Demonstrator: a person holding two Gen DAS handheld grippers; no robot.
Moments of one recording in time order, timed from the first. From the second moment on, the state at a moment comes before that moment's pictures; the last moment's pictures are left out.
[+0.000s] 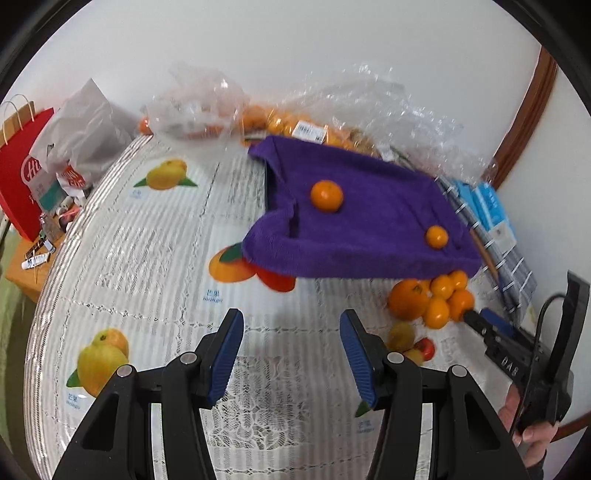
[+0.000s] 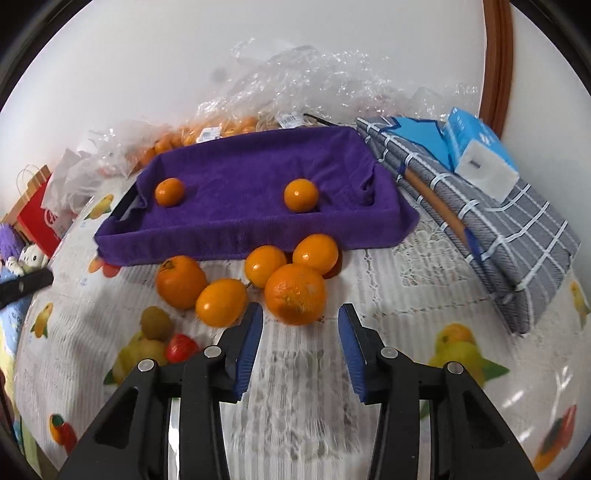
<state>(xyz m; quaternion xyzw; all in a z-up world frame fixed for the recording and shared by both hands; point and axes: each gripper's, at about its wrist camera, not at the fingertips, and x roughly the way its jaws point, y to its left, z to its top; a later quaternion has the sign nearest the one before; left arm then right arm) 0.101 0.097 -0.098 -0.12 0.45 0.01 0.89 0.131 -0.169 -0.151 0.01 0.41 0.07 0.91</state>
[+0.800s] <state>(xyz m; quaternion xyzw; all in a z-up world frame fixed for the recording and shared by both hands) 0.125 0.011 -0.133 -0.14 0.47 -0.09 0.87 0.095 -0.206 -0.169 0.02 0.38 0.06 0.92</state>
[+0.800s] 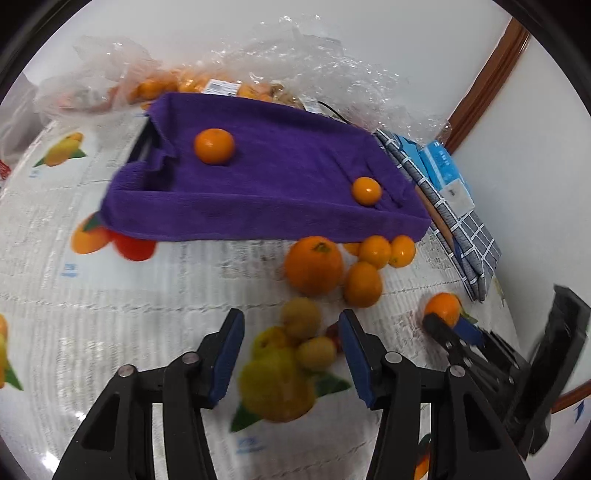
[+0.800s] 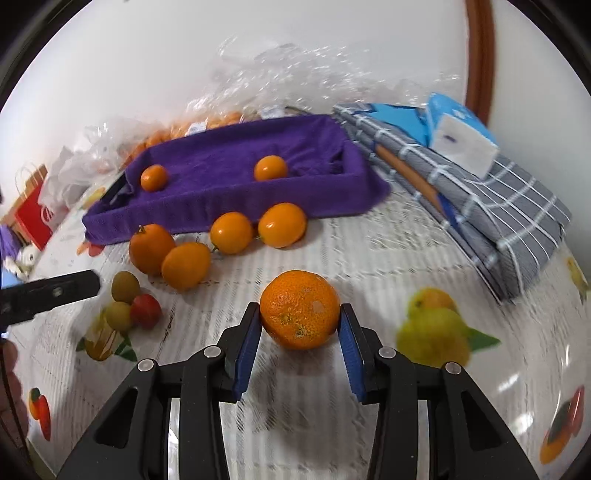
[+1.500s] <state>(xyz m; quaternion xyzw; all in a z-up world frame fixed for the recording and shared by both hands) 0.120 0.058 -0.144 -0.11 0.47 -0.04 0.87 0.105 -0.199 -0.173 0.01 0.39 0.04 0.92</state>
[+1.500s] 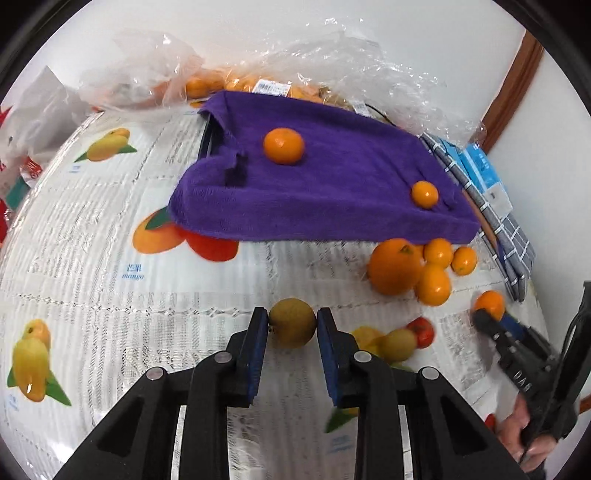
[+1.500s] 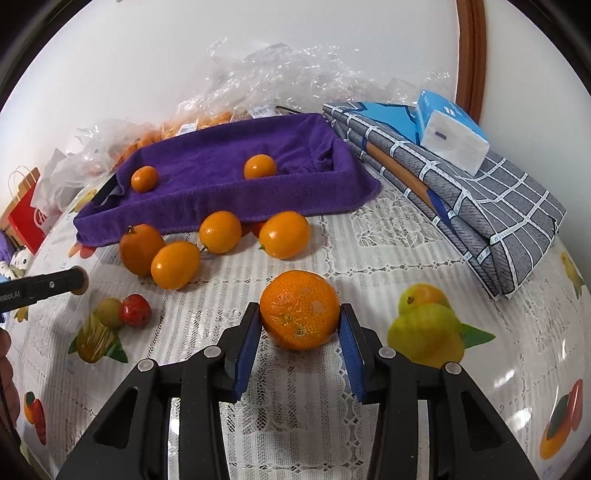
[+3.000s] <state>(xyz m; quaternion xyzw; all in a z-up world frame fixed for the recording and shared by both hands) 0.180 0.082 -0.064 -0.11 0.26 -0.02 0.96 0.165 -0.149 -0.098 -0.02 0.30 0.07 0.95</state>
